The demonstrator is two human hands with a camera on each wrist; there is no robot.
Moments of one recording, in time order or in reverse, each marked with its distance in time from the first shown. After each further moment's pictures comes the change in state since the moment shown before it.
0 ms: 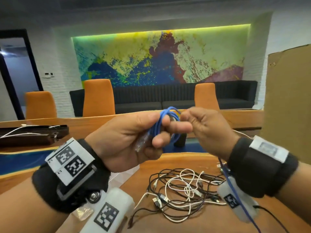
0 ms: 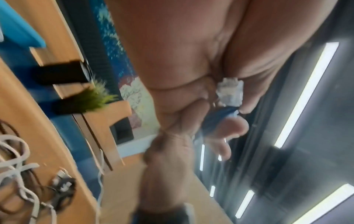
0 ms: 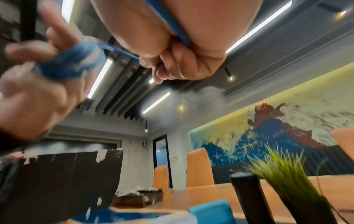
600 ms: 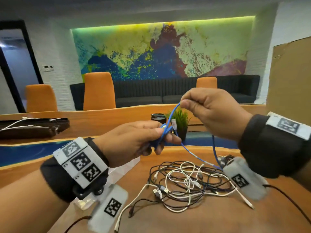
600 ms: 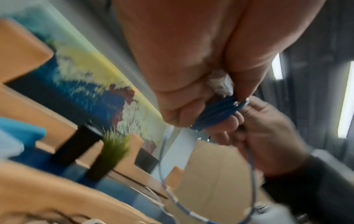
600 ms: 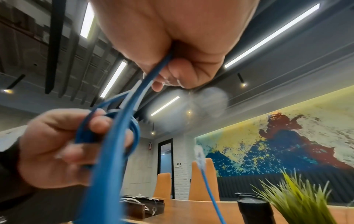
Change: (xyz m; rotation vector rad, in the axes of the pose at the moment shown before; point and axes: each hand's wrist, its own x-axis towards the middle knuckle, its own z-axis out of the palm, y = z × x) left_hand 0.000 -0.028 -0.021 0.630 0.313 -0.100; right_hand 0.016 -0.011 -0.022 -0.173 -0.043 -0.134
